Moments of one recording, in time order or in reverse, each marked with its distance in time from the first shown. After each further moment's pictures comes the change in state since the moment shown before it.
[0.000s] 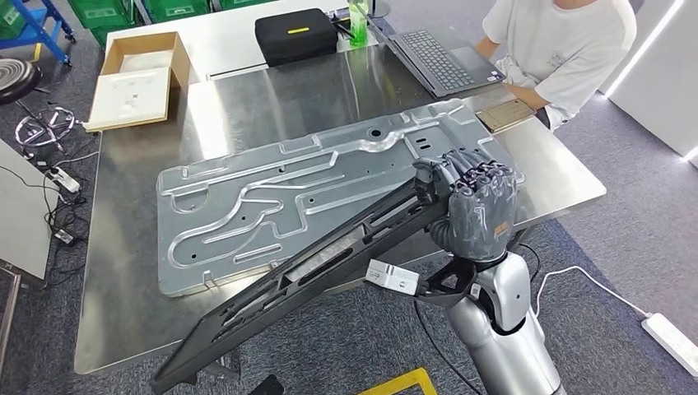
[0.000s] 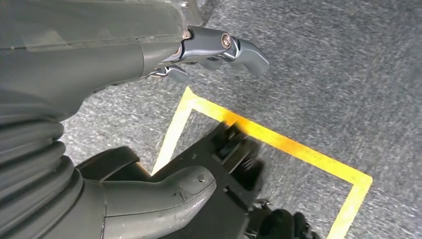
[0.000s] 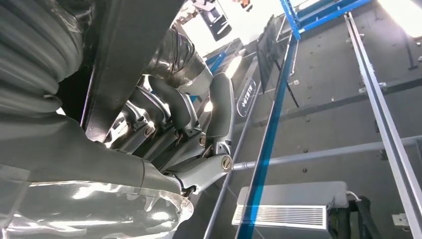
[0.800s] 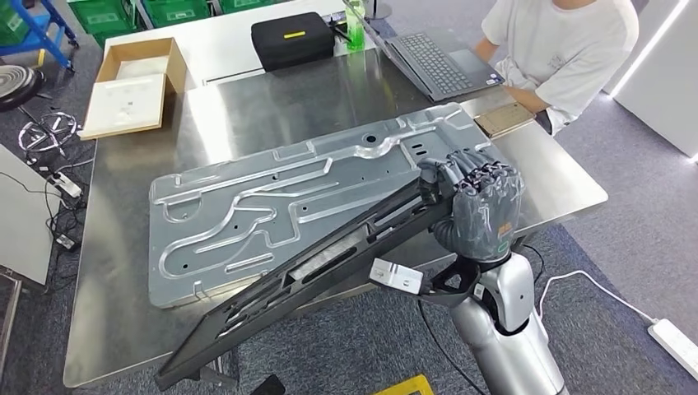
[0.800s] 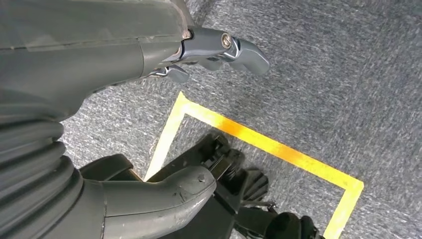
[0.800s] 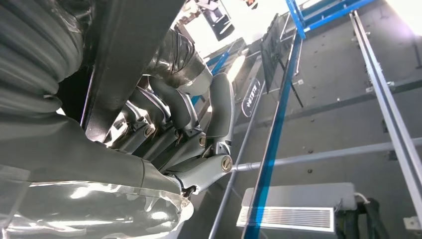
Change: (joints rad) left arm -0.004 0.002 -0.007 0.000 0.001 0.005 0.000; right arm 0.004 -0.005 -0.011 0.000 0.000 0.000 -0.001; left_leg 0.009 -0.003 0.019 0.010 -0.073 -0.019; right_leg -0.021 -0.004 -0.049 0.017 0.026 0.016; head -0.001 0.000
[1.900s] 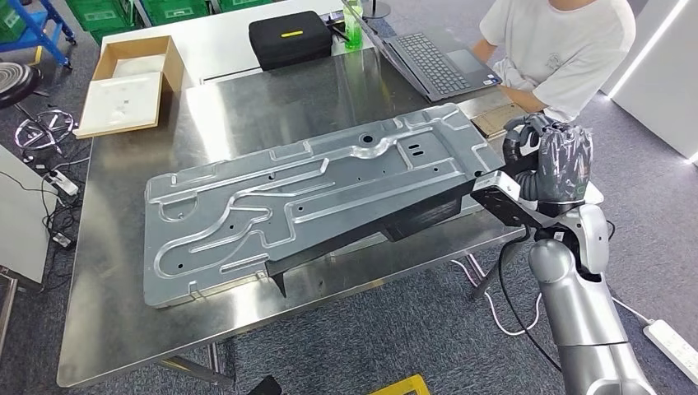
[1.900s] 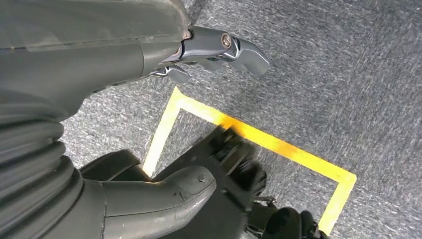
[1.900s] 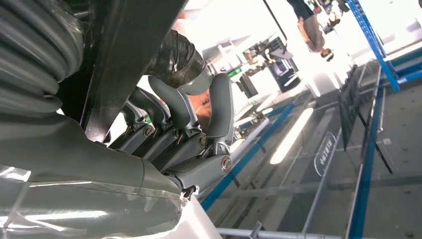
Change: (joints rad) left arm 0.008 0.008 -0.006 0.000 0.011 -0.022 -0.026; right arm -0.165 -0.180 -0.266 0.303 -0.321 0.236 -0.094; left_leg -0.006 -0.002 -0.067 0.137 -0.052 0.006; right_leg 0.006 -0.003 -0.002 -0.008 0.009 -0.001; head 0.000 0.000
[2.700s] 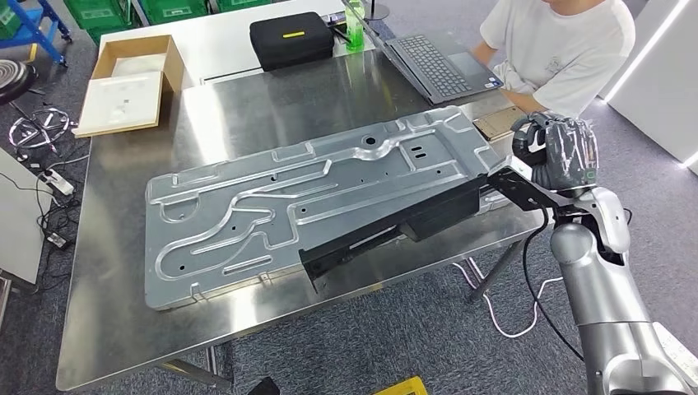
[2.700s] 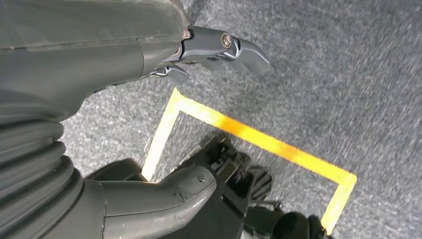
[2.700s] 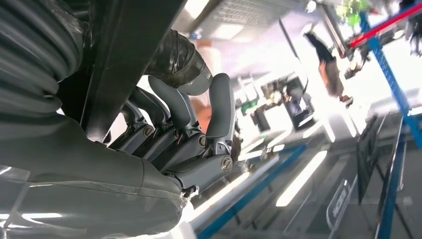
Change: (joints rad) left arm 0.001 0.006 -0.016 0.000 0.011 -0.007 -0.001; right arm -0.102 -0.091 -0.011 0.164 -0.032 0.157 -0.026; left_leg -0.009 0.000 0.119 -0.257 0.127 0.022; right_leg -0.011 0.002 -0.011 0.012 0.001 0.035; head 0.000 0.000
